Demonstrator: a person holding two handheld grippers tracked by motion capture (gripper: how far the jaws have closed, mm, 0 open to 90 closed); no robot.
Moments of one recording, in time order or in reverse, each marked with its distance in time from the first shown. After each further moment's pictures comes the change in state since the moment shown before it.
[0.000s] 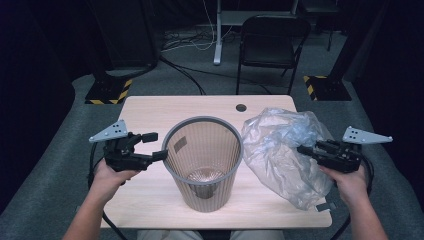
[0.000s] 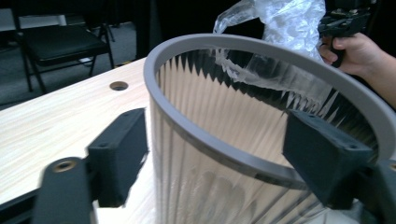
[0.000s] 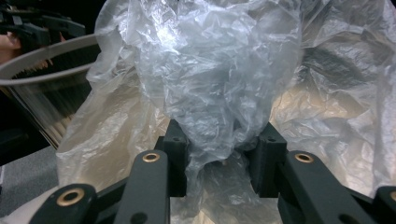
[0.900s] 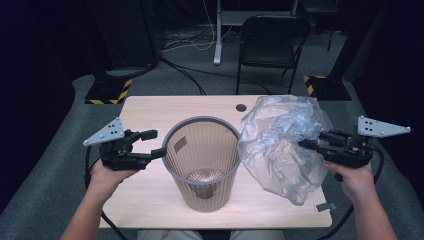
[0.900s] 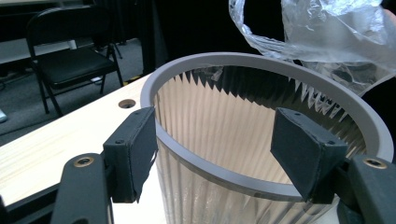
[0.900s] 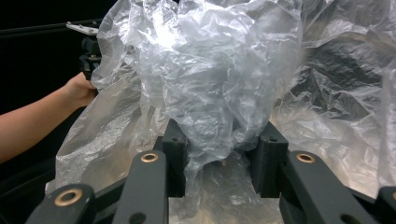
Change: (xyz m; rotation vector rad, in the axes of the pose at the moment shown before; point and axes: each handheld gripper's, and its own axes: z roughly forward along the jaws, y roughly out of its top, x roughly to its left) left arm -0.012 0.011 -0.010 -0.032 0.039 0.097; right arm 0.028 0.048 -0.010 -0.132 0.183 -0.061
